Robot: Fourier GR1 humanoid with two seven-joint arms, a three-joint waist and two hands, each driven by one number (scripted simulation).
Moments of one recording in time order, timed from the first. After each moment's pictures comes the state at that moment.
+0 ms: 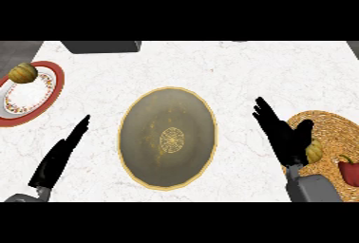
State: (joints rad) left arm -0.04 0.55 -0.34 -1.31 0.13 0.13 -0.11; right arm -0.15 -0.24 0.18 -1.35 -0.26 -0.03 0.08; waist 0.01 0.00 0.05
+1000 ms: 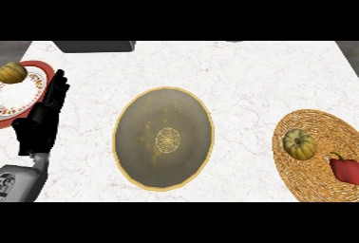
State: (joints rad) left arm -0.20 0.49 -0.18 -1.47 0.16 0.34 0.00; right arm -0.12 -0.82 -0.29 -1.26 -0.43 0.71 -0.53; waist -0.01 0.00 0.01
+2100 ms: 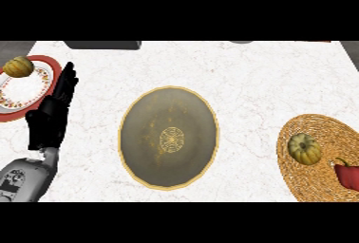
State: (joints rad) left arm -0.25 0.46 -0.21 -1.53 0.10 0.37 0.11; right arm 0.02 -1.14 0.04 -1.35 0.25 0.34 -0.93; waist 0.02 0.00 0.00
